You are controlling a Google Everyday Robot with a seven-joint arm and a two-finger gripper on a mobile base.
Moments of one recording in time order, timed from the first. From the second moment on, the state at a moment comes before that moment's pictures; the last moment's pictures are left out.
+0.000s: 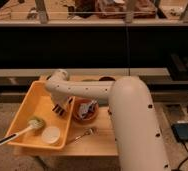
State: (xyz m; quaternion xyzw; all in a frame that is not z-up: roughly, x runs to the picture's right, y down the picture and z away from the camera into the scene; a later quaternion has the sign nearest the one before) arm -0.200 0.092 0.887 -0.19 -0.21 -0.46 0.84
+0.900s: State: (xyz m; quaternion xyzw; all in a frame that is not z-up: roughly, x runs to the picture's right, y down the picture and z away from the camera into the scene) arm -0.283 0.123 0.856 -0.16 -0.29 -0.57 0.75
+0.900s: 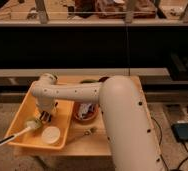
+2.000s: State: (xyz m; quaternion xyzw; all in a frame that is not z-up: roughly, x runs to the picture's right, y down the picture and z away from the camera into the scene) arm -0.210 0.102 0.878 -0.15 -0.29 -0.53 0.79
